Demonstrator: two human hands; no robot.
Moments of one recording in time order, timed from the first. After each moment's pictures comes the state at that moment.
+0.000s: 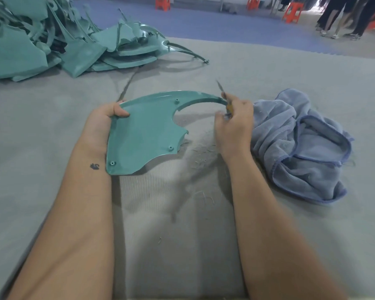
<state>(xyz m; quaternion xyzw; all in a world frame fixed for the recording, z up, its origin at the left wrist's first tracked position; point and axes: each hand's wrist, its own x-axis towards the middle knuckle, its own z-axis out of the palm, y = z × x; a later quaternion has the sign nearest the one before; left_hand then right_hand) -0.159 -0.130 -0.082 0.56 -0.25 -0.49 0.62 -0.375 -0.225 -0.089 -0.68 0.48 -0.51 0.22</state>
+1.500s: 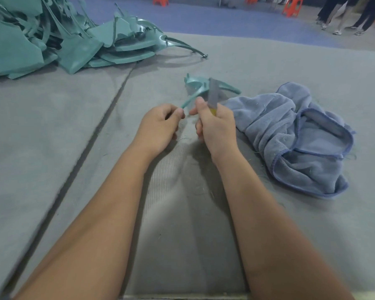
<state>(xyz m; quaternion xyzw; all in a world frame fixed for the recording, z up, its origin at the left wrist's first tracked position) -0.231 -0.164 -0.092 0.65 -0.51 -0.25 0.50 -0.354 -0.201 -0.084 -0.59 0.42 -0.49 0.49</state>
